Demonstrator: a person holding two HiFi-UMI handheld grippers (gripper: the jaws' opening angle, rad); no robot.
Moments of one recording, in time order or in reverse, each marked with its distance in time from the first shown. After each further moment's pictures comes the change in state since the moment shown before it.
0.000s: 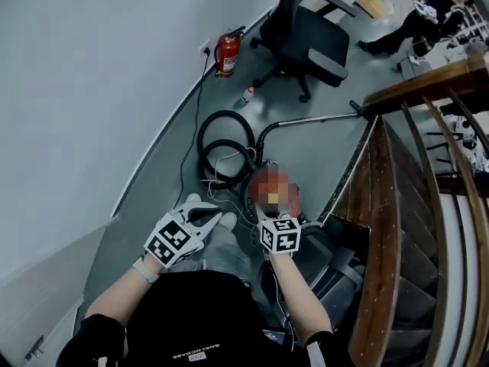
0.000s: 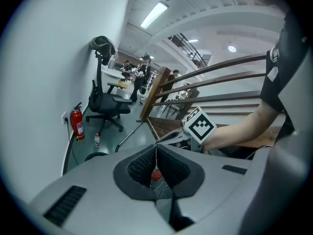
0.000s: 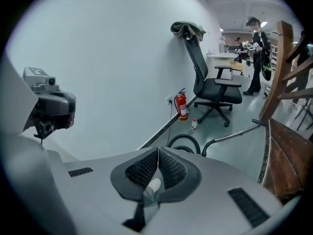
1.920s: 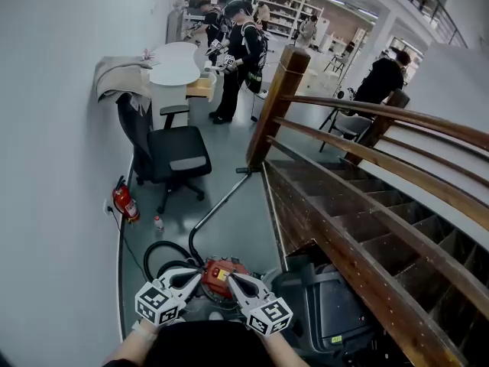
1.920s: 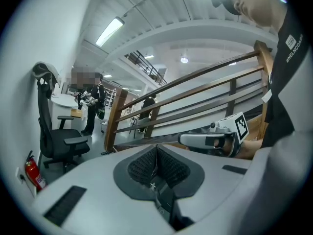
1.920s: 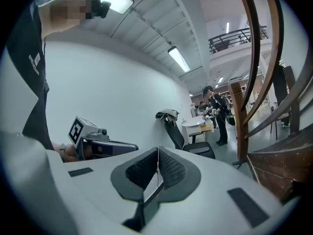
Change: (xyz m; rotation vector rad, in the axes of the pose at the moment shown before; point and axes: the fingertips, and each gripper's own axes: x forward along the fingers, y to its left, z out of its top) left arm 0.003 -0.169 0.182 0.348 -0.179 -0.384; right arm -0.331 0.041 0.100 0.109 -0.822 -0.215
